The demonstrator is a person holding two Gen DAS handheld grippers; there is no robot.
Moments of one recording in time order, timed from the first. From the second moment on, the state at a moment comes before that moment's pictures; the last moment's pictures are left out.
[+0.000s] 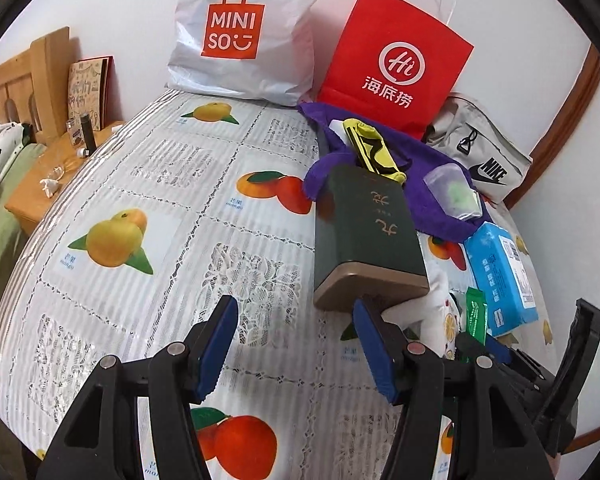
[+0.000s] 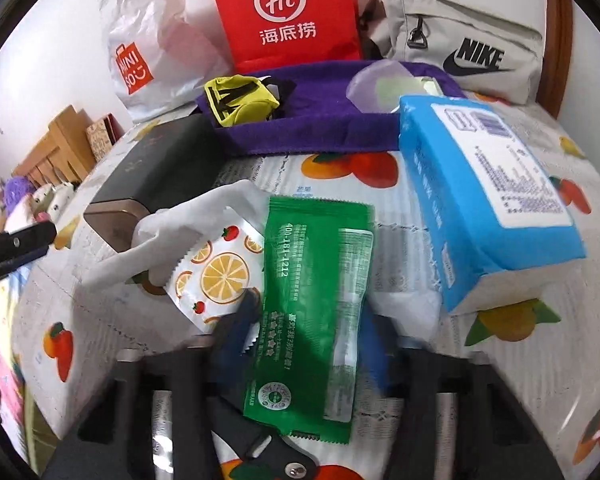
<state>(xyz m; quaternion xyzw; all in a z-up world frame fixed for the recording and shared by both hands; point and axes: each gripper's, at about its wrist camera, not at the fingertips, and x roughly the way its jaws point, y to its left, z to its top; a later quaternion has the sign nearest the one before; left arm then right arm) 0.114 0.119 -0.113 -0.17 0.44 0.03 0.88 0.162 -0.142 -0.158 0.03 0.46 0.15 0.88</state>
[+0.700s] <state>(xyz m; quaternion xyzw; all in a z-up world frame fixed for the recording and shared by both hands) 0.130 0.040 -0.116 -0.14 0.45 -0.06 0.88 0.116 -0.196 -0.114 0.06 0.40 0.17 0.90</state>
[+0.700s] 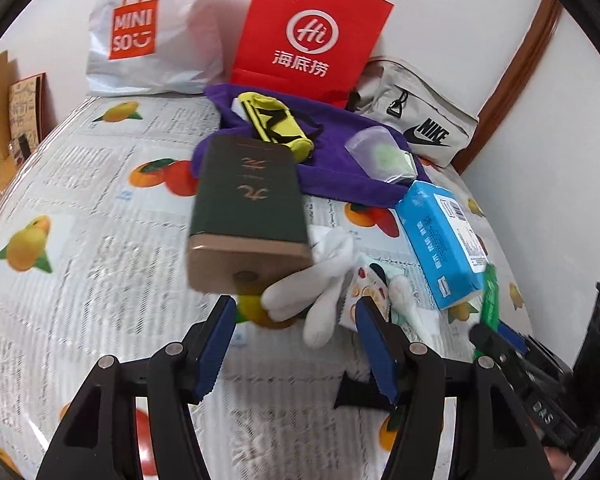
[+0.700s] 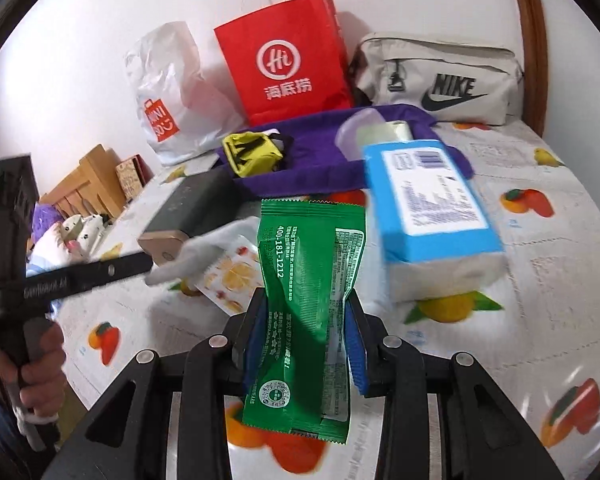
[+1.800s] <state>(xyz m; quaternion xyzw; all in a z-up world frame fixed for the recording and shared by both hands) 0.127 0.028 -0.094 -0.15 0.42 -0.08 0.89 0.101 -0.265 -0.157 0.07 0.43 0.12 0.89</state>
